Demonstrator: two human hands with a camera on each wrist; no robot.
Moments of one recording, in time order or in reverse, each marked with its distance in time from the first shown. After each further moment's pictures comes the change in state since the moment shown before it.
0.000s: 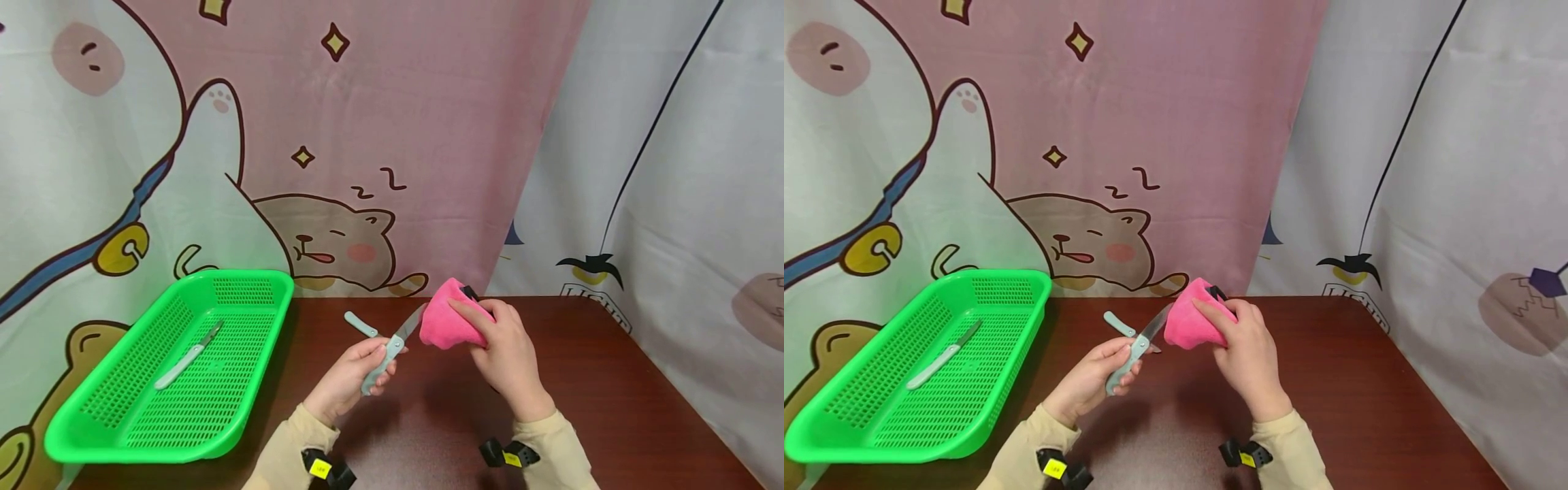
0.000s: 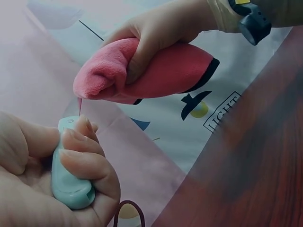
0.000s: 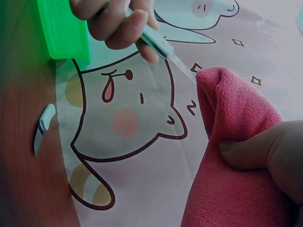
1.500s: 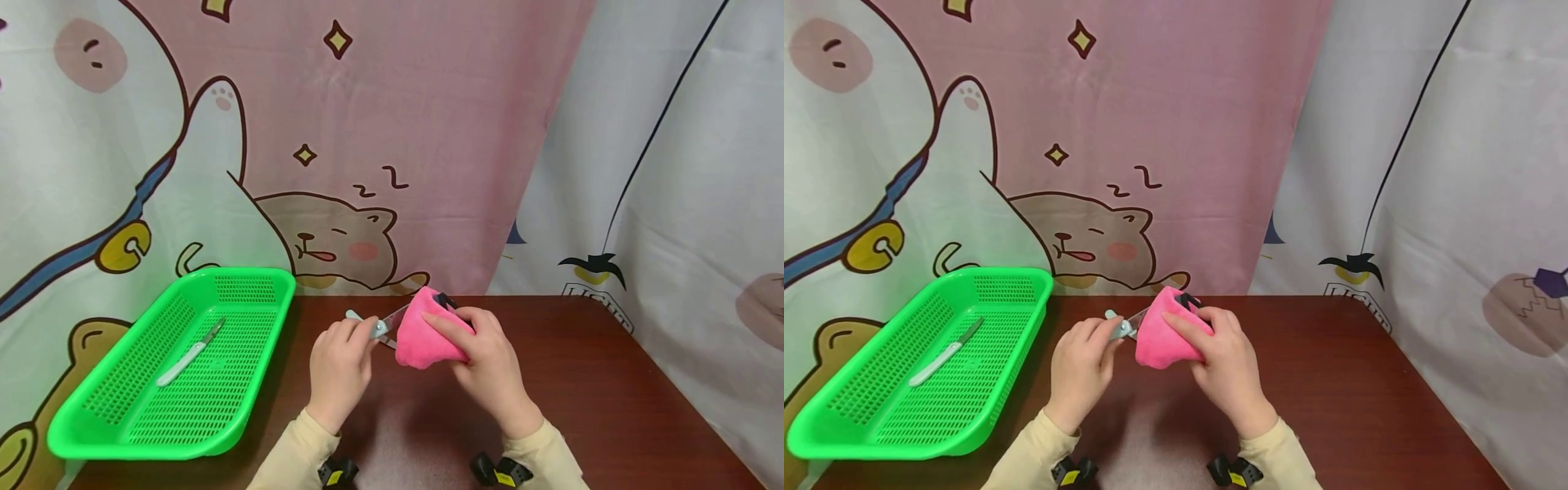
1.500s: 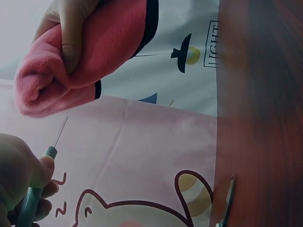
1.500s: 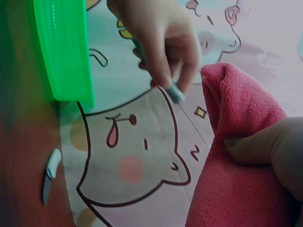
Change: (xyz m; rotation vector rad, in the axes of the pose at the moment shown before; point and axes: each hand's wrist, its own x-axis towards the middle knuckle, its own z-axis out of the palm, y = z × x) left_hand -0.004 0.016 0.012 1.615 0.685 0.790; right_hand 0.000 -0.033 0.003 0.127 0.029 -0.134
